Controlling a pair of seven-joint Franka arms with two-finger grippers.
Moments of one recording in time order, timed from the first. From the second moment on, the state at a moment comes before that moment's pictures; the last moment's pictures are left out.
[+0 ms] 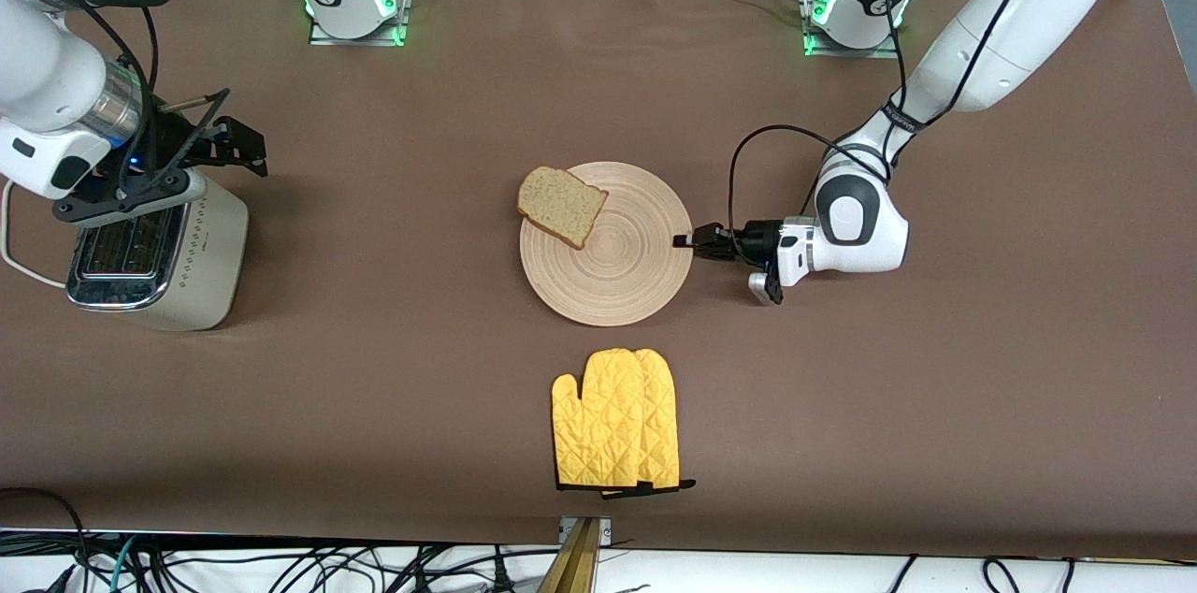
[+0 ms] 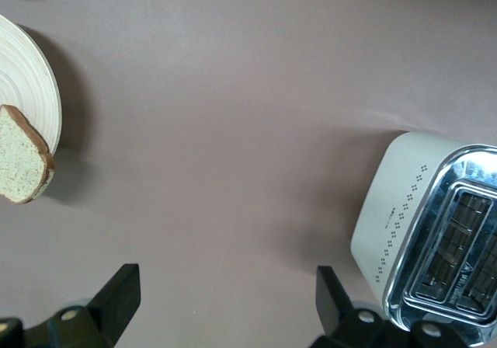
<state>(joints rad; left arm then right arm) 0.18 0.81 -0.51 -1.94 -1.20 2.27 0.92 0.12 0.09 0.01 -1.63 0.03 1.66 -0.14</state>
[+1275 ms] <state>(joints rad) 0.37 0.66 -0.51 -1.84 -0.70 2.05 0.62 0.28 0.22 0.02 -1.89 0.26 2.08 0.11</state>
